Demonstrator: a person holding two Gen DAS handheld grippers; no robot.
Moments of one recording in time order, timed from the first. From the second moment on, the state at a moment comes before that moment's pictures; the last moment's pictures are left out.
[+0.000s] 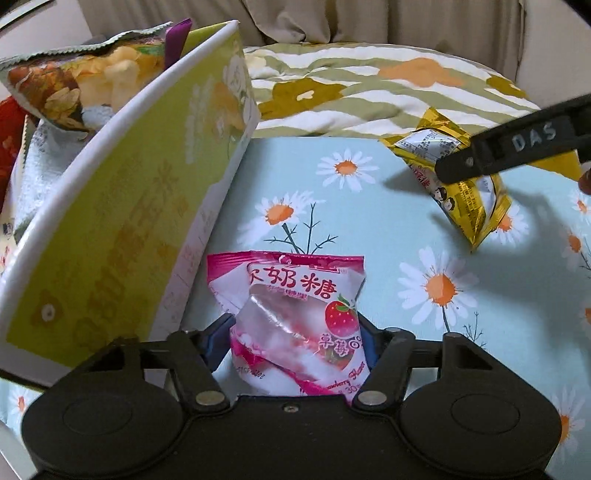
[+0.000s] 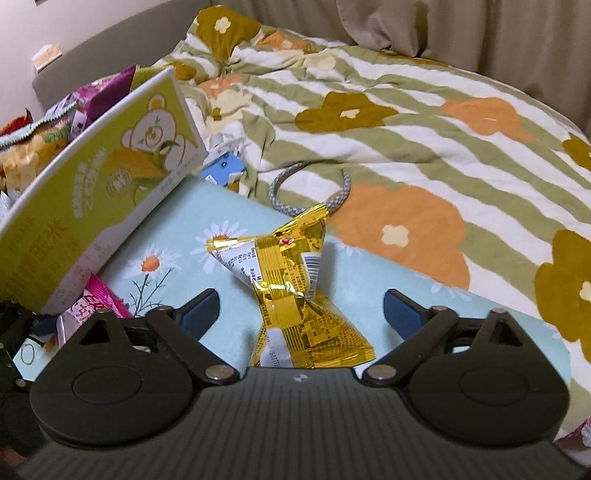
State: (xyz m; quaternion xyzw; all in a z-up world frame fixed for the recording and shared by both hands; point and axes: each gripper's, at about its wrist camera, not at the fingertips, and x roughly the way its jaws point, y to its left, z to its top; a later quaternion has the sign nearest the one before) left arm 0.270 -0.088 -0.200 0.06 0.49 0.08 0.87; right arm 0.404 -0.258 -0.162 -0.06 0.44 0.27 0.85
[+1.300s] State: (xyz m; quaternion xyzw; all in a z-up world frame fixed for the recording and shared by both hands) left arm 0.213 -0.088 -0.098 0.02 0.39 0.04 0.92; right arm 0.364 -0.241 -0.110 -0.07 0.41 0.28 0.87
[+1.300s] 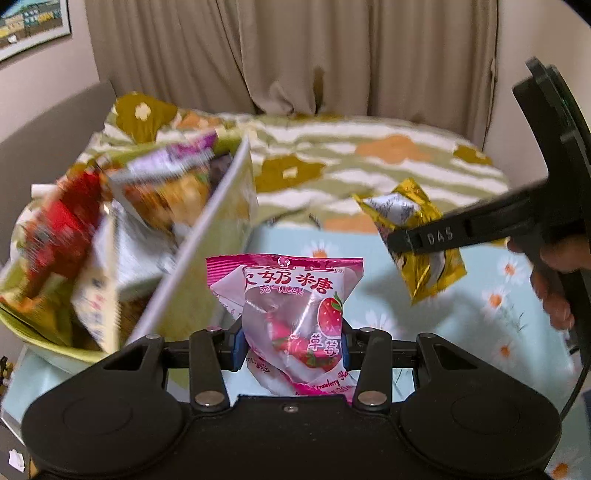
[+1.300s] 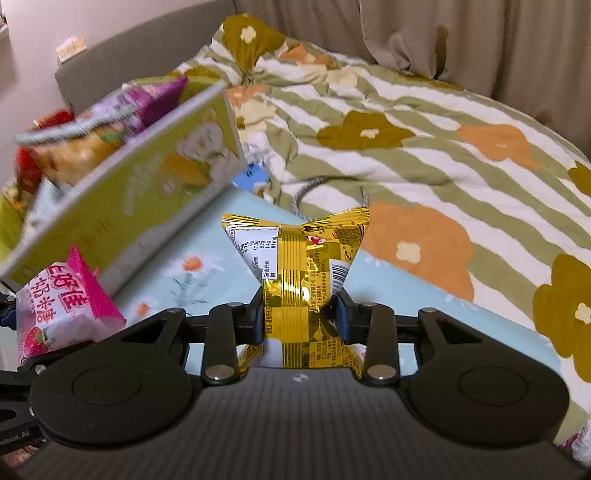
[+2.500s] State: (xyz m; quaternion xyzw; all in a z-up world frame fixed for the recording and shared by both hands) left arm 0.313 0.168 0.015 0.01 0.32 -0.06 0.95; right arm 0.322 -0.009 0.039 0.04 0.34 0.20 0.92
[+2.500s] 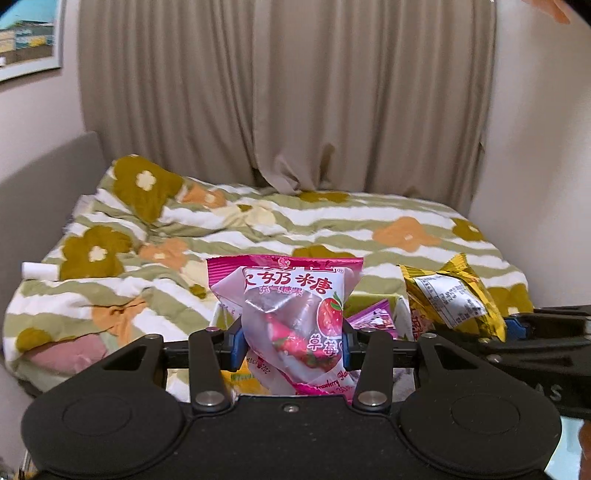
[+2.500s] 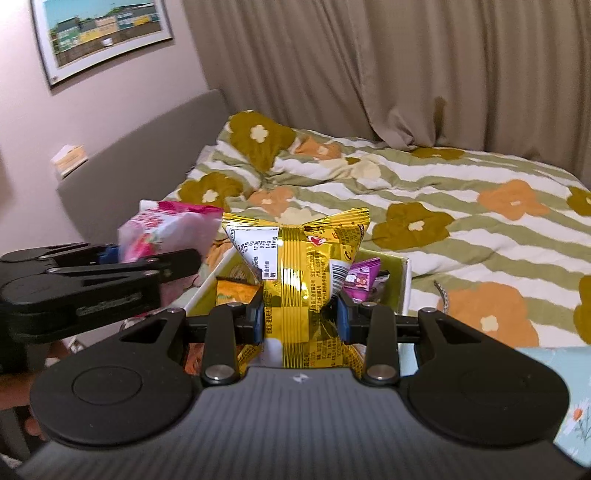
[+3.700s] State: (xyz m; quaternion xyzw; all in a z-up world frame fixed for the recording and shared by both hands) left arm 0.263 0.208 -0.007 0.00 0.34 -0.04 0.94; right arm 0.333 0.014 0.021 0.06 0.34 0.17 0.92
